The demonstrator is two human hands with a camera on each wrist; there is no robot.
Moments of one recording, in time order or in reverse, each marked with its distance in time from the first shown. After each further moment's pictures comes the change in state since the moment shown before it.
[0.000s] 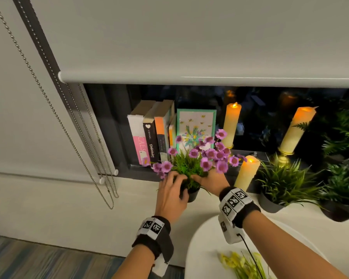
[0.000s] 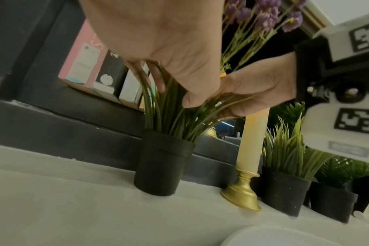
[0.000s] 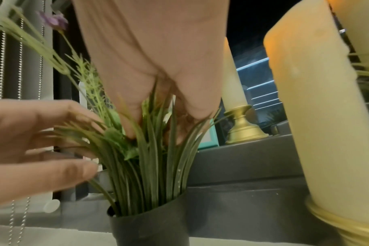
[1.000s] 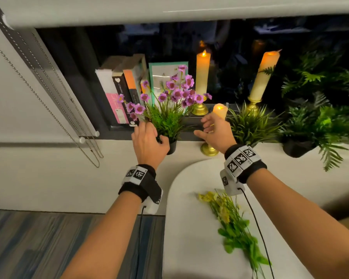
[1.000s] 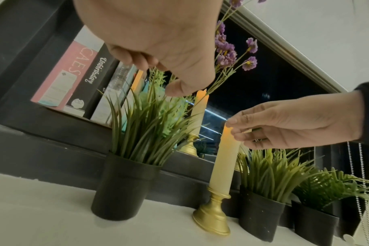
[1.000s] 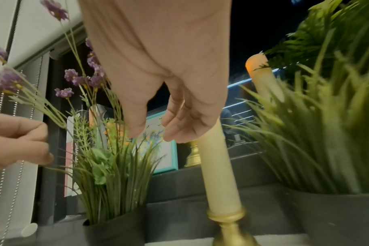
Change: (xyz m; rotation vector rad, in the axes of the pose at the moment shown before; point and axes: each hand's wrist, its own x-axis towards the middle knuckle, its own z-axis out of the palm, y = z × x) left_hand -0.006 0.050 -0.026 0.076 0.250 -0.137; right_hand -0.061 0.044 -0.061 0.157 0.218 -0.005
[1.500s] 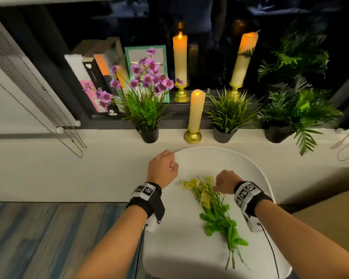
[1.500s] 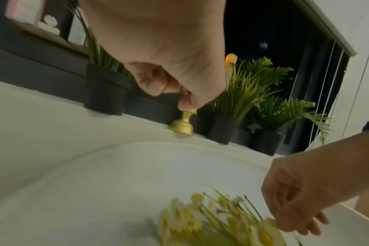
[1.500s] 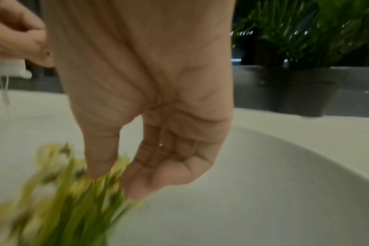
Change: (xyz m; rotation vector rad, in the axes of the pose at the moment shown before) left_hand -0.106 0.033 0.064 -0.117 -0.459 0.076; right_hand -0.116 0.153 -0.035 -0.629 -0.690 0.385
